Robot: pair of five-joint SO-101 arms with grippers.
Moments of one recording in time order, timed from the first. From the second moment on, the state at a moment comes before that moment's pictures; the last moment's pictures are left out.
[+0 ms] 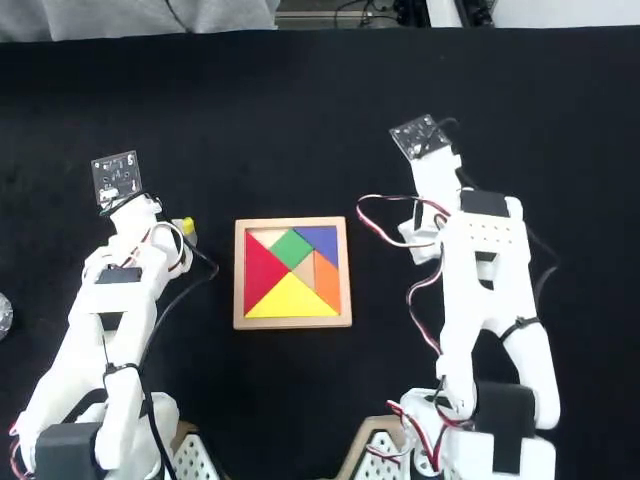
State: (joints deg) left arm -9.2 -25.5 65.6 17.1 8.7; right arm 6.3 -13.6 34.9 59.8 29.8
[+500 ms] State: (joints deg) left arm -9.2 -25.5 65.6 17.1 8.7; right arm 6.3 6.0 25.6 58.9 37.5
